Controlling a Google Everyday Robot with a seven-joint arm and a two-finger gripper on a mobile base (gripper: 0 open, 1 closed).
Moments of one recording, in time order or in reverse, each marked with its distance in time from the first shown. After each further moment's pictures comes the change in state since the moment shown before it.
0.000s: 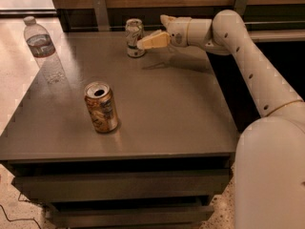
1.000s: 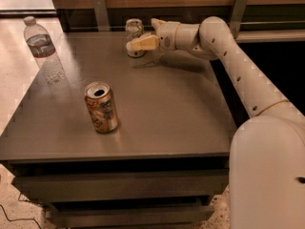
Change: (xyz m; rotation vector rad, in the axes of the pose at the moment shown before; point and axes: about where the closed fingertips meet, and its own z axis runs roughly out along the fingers) arm 0.008 0.008 0.037 -0.004 -0.040 0.035
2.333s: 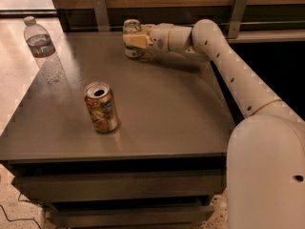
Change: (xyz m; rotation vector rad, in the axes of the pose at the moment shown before) arm 0.003 0.007 0.020 0.001 -0.010 0.004
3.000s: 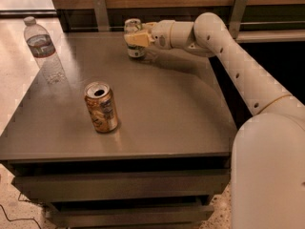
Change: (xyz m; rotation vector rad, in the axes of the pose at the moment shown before) arm -0.007 0.004 -0.012 0.019 0.072 -0.018
